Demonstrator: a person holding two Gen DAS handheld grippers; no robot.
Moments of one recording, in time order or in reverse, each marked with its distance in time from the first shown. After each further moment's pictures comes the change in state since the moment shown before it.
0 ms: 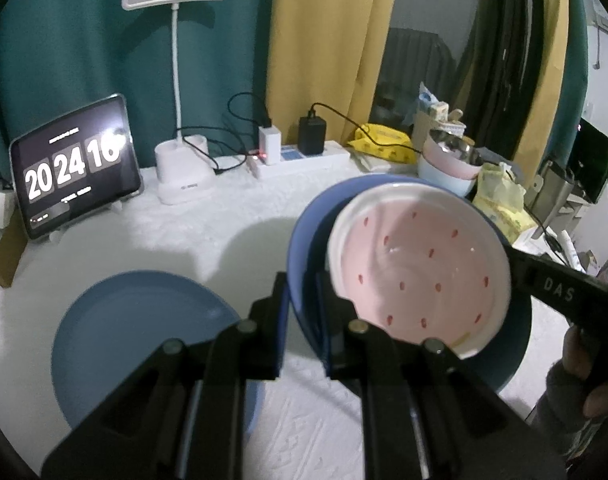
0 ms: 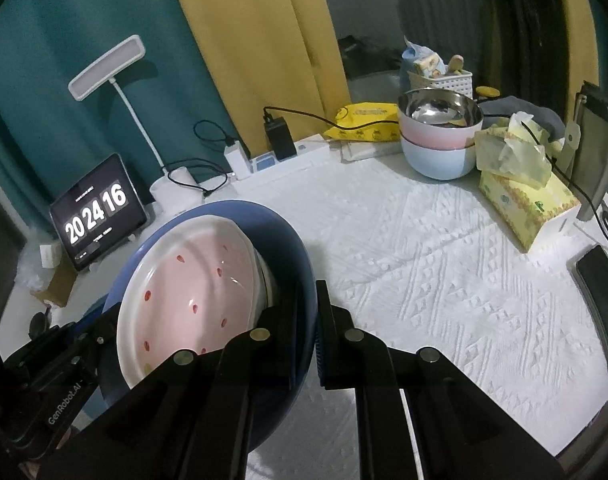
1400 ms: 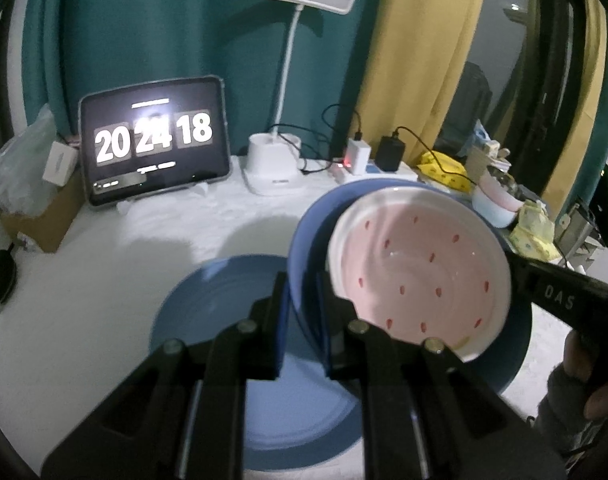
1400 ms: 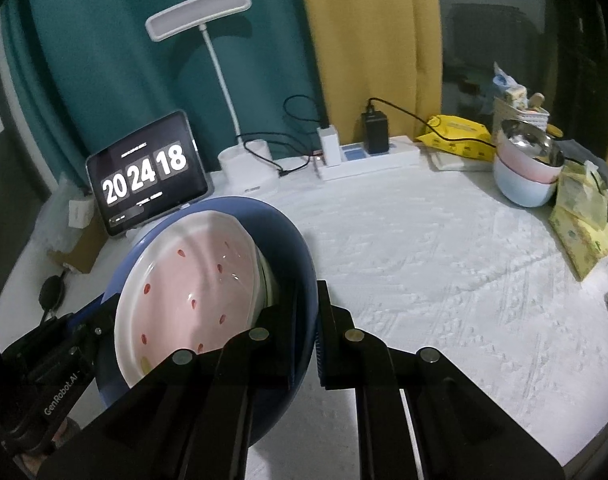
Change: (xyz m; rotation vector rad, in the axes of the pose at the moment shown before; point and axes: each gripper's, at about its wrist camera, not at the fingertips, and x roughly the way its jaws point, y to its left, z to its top) left arm -0.036 0.112 -0.021 -0.148 -0.038 0.074; right arm 0.021 0.117 -0.009 -0.166 0.039 0.058
